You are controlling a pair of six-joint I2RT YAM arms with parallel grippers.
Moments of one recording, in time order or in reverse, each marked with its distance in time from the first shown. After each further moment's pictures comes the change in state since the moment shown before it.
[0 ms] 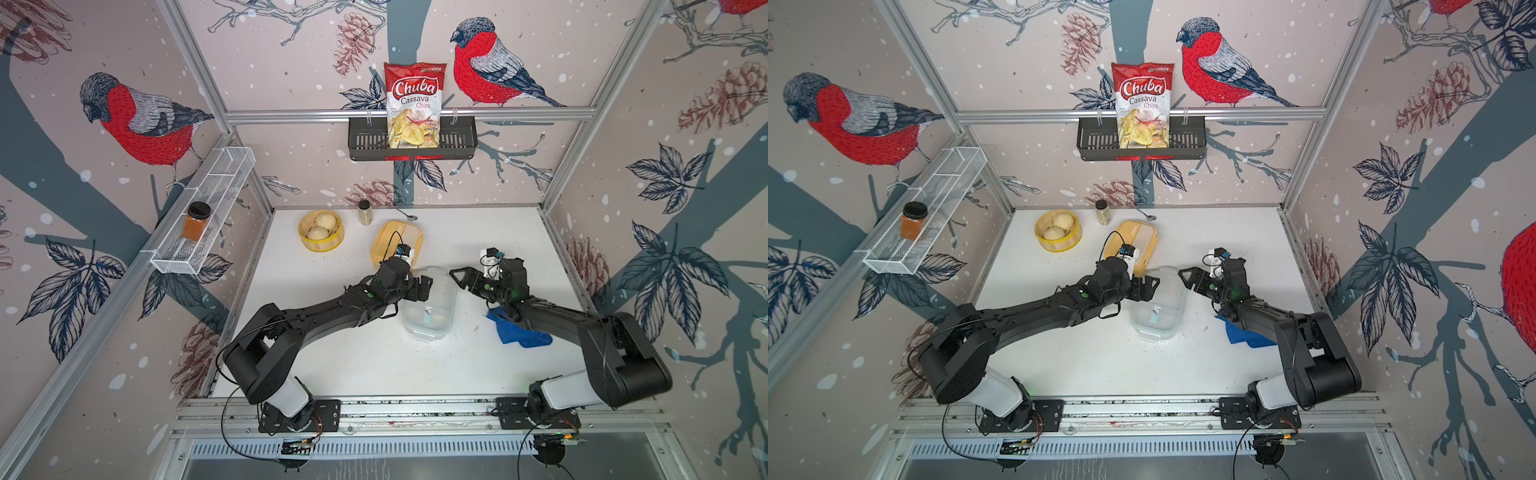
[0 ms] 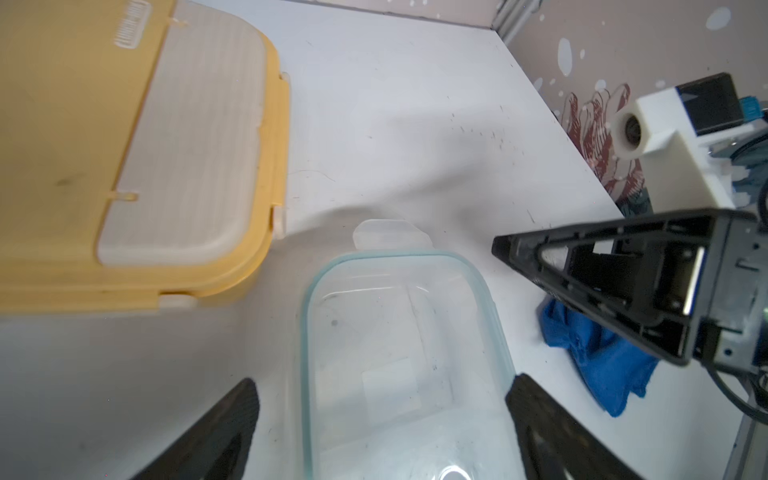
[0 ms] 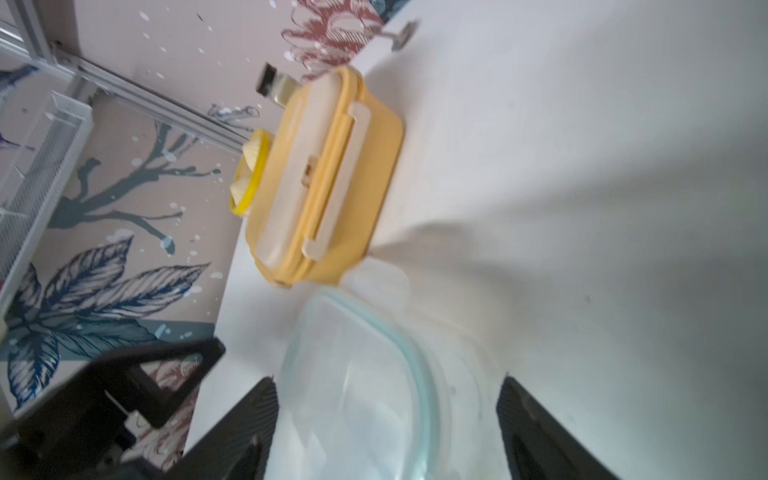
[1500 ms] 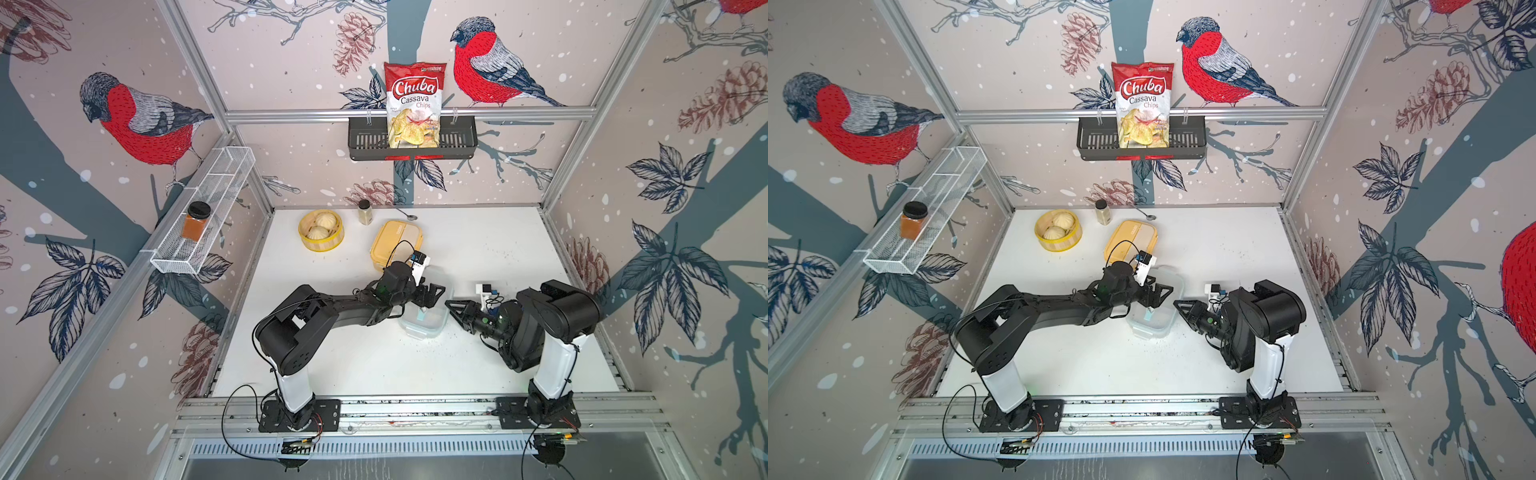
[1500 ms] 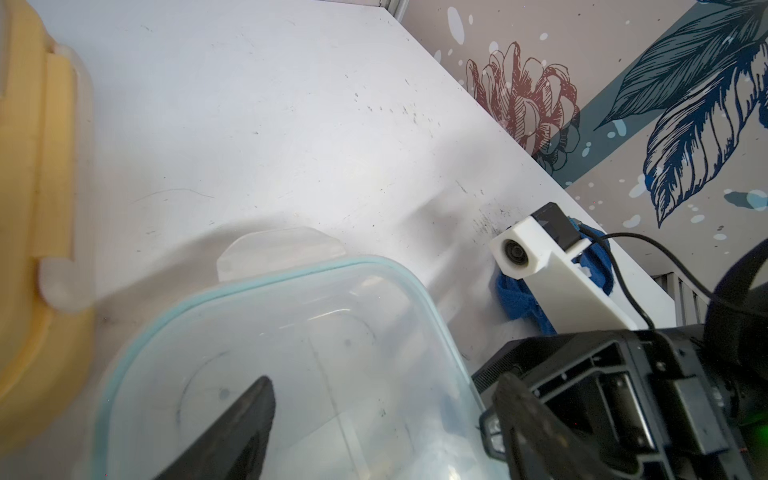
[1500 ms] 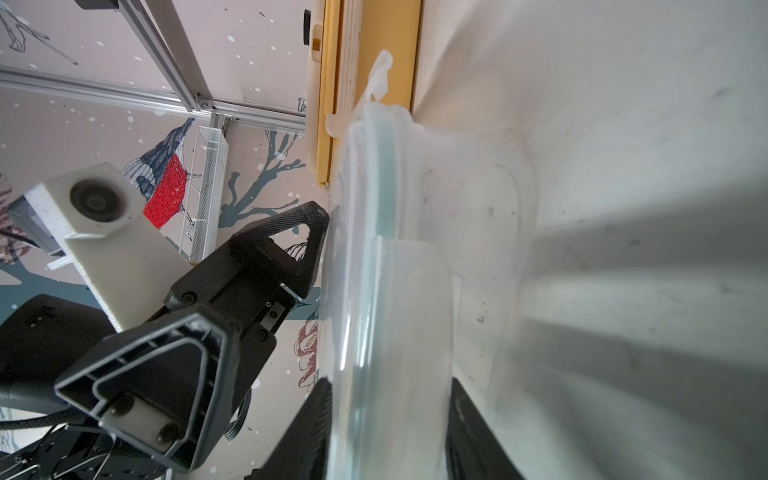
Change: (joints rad) left arm 0.018 0.200 -0.064 0.372 0.253 0.094; right arm 0.106 0.519 -0.327 1.132 -0.124 0.533
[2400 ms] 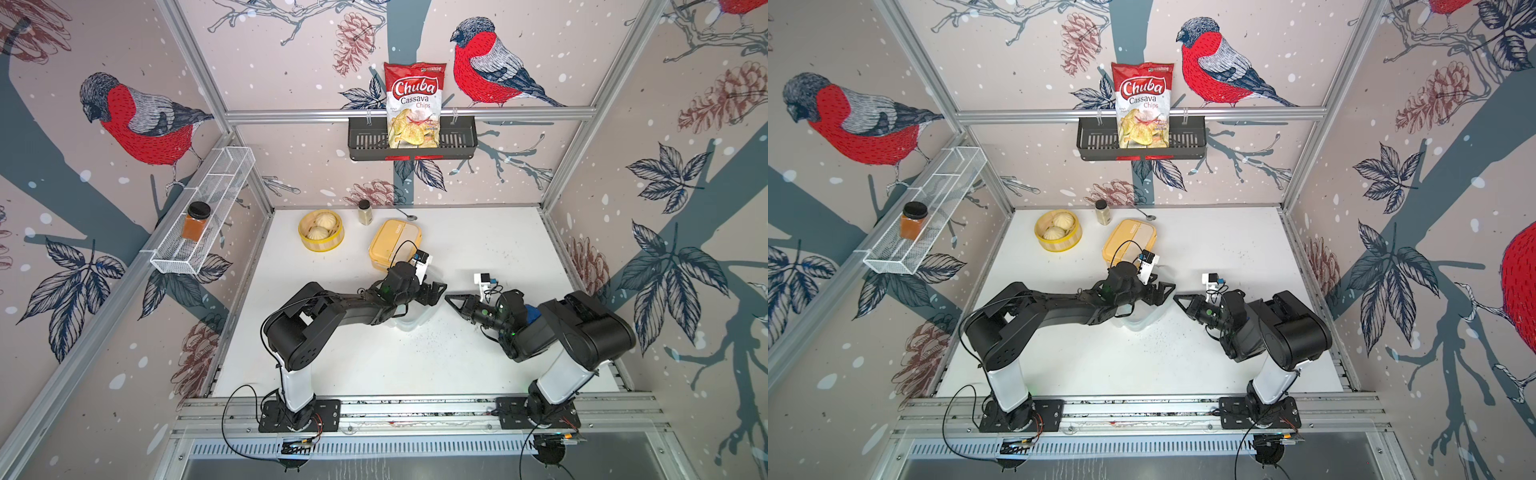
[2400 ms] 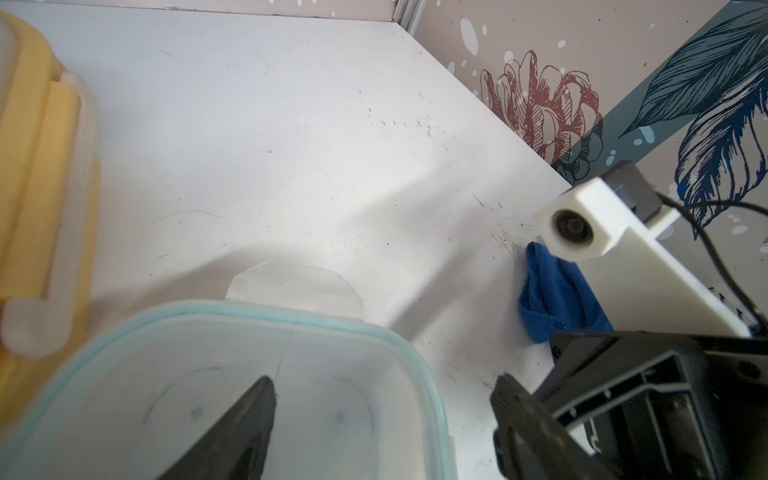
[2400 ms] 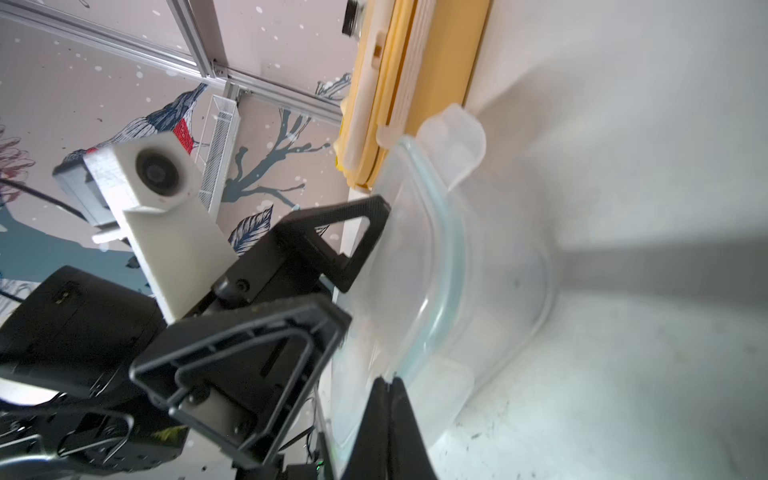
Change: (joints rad) left arm -0.011 0.058 0.034 0.029 -0.062 0.014; right arm -0.021 -0.254 0.090 -0.352 -0.037 -0.180
